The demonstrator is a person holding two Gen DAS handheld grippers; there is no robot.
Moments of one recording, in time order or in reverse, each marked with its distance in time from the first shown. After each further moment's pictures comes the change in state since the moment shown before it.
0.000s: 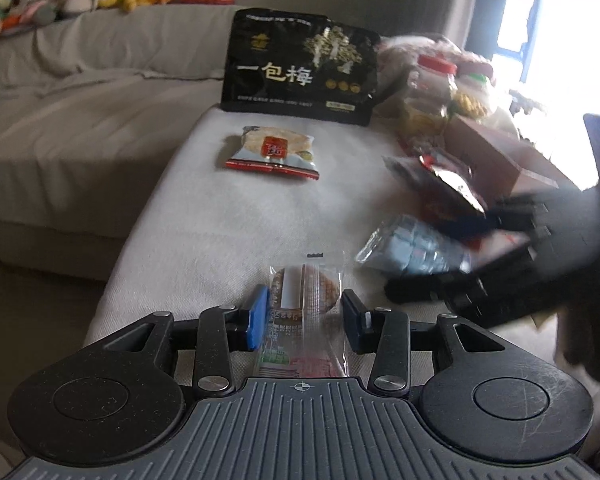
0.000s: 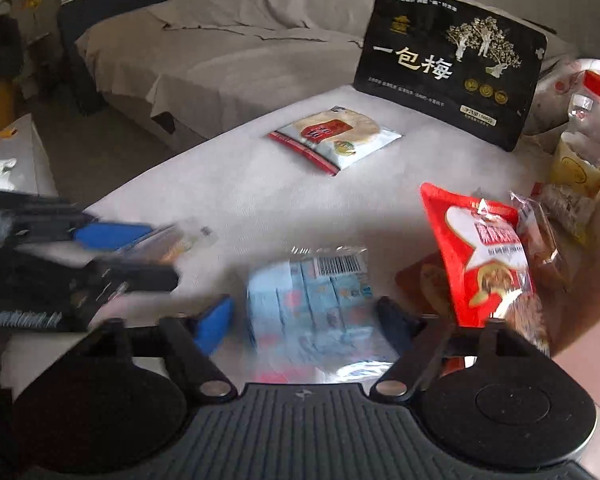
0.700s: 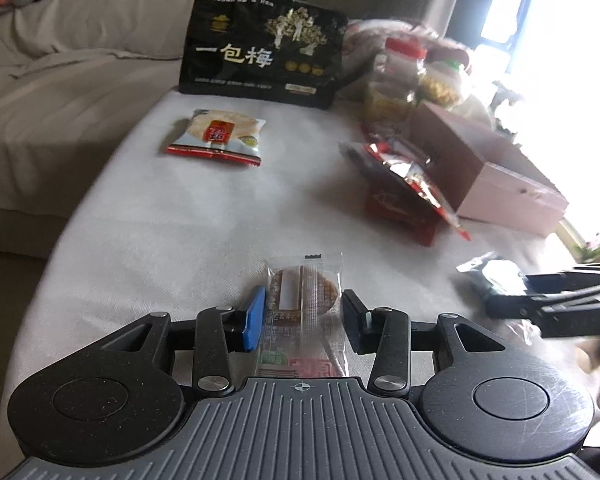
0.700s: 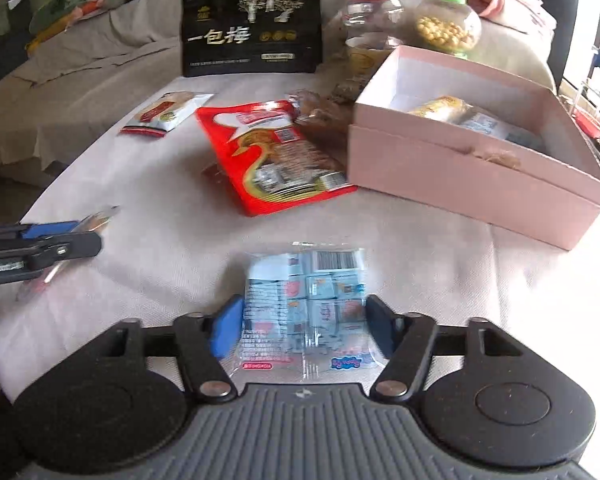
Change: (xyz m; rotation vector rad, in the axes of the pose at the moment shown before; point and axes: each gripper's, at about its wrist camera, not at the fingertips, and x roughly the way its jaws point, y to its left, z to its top) left arm 0.010 -0.044 0.006 0.010 0.070 -0.028; right arm -0.082 -0.052 -0.085 0.367 0.018 -0.256
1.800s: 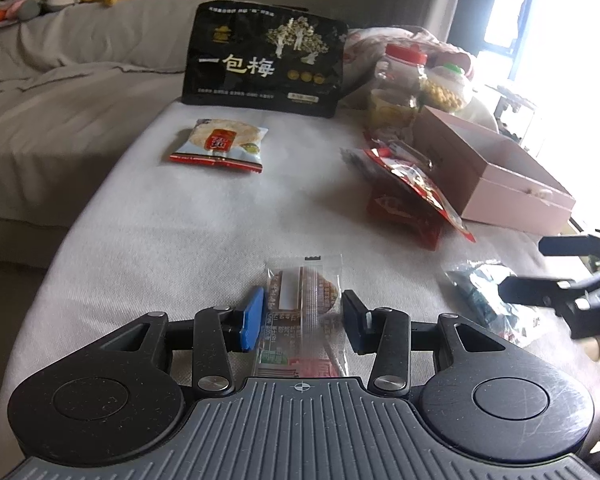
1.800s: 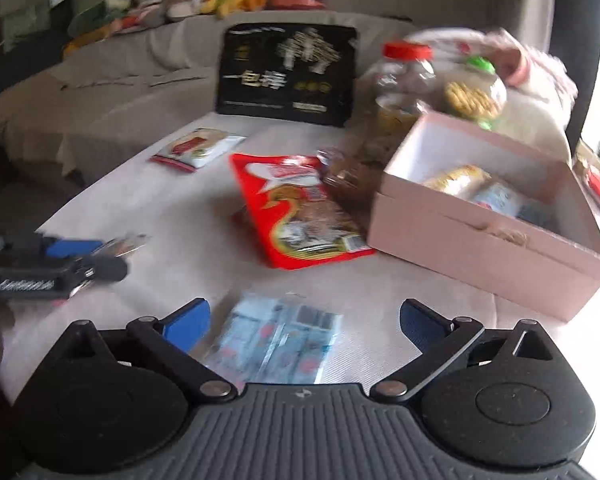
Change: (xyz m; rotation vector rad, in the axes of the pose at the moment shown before) left arm 0.000 0.000 -0.006 -0.006 -0.055 0.003; right arm -0.008 0.005 0.014 -0.086 -0.132 0.020
